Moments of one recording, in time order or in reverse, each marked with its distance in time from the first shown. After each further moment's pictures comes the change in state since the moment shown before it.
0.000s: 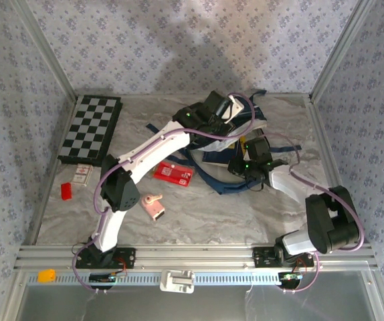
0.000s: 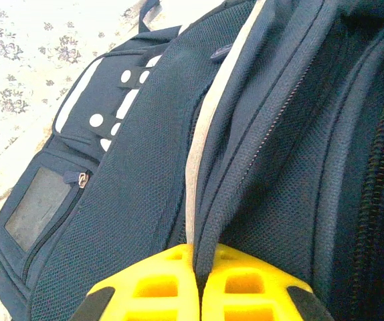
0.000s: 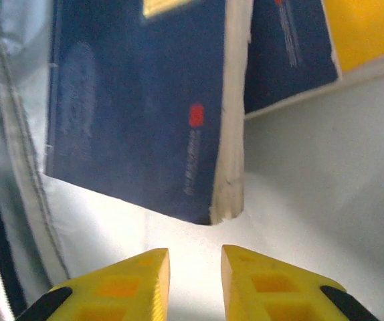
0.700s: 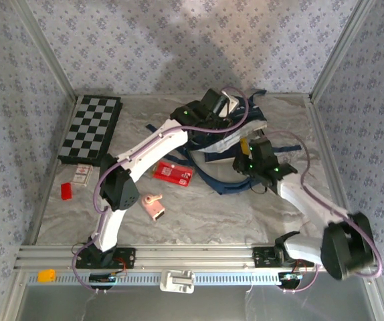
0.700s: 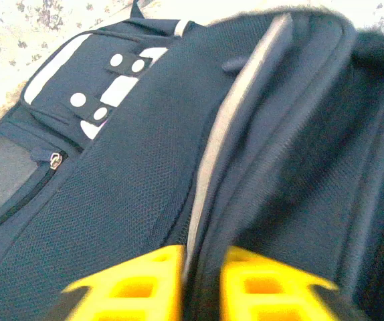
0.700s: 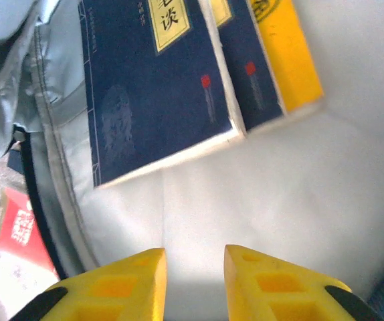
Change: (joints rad) left arm 0.025 0.000 -0.002 -0.005 0.096 -0.212; right arm 0.063 -0.286 0.000 -0.167 0.192 0.052
